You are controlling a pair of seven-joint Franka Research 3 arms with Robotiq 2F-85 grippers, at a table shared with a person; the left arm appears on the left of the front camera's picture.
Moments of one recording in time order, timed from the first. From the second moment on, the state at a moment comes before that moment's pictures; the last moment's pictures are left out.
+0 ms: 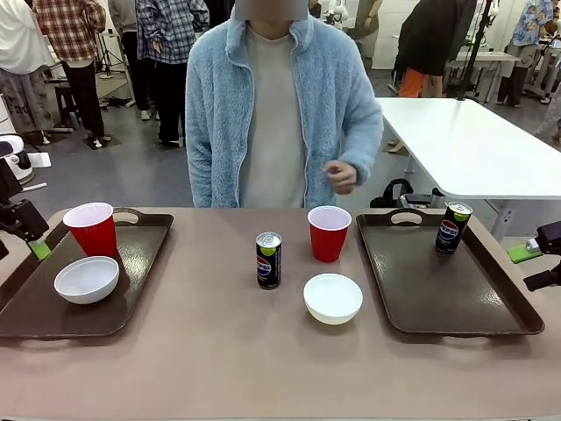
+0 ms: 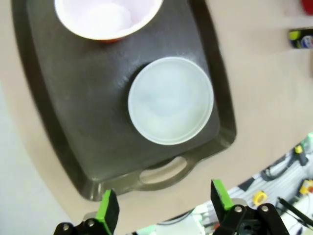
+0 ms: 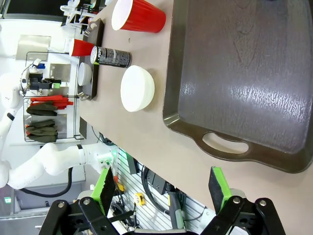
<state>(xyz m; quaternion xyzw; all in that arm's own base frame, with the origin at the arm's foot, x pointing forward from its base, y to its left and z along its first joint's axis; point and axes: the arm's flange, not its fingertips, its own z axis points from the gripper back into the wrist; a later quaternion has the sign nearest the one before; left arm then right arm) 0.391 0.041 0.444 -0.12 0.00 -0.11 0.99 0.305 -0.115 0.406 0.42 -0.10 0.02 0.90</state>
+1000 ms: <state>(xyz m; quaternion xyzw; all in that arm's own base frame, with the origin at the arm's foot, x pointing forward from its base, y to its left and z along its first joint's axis) 0.345 0.254 0.435 -0.51 -0.13 -0.02 0.85 0.313 0.097 0.470 0.16 -0.06 0.09 0.98</state>
